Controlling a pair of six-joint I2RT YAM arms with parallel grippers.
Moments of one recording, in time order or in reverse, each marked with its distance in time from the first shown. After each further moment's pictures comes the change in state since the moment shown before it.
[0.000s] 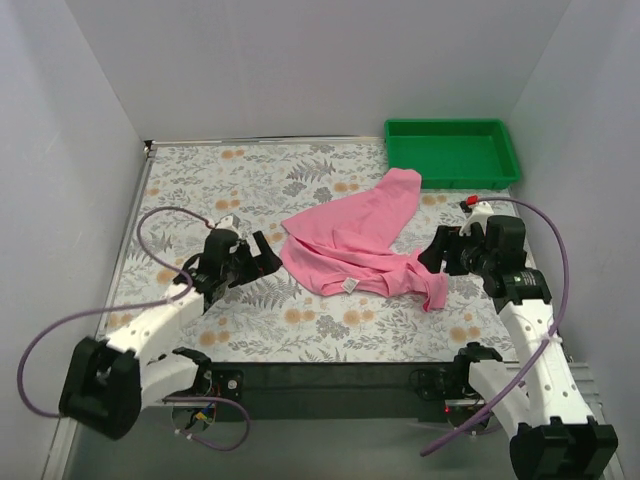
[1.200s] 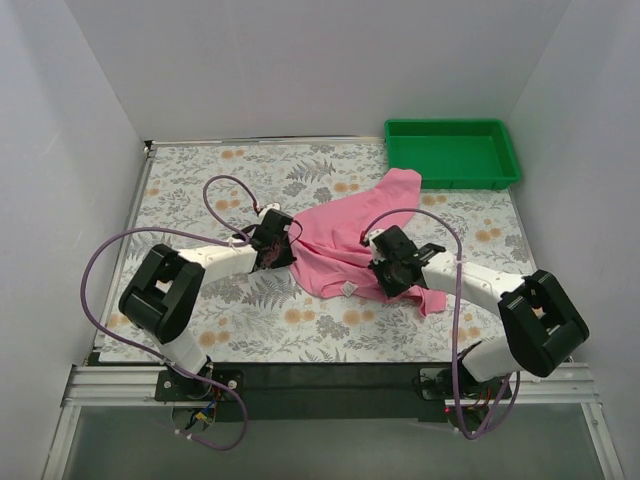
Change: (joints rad) left arm -0.182 0.695 0.373 -0.008 -0.197 -0.010; right arm 0.589 0.653 0.012 0.134 0.404 -0.080
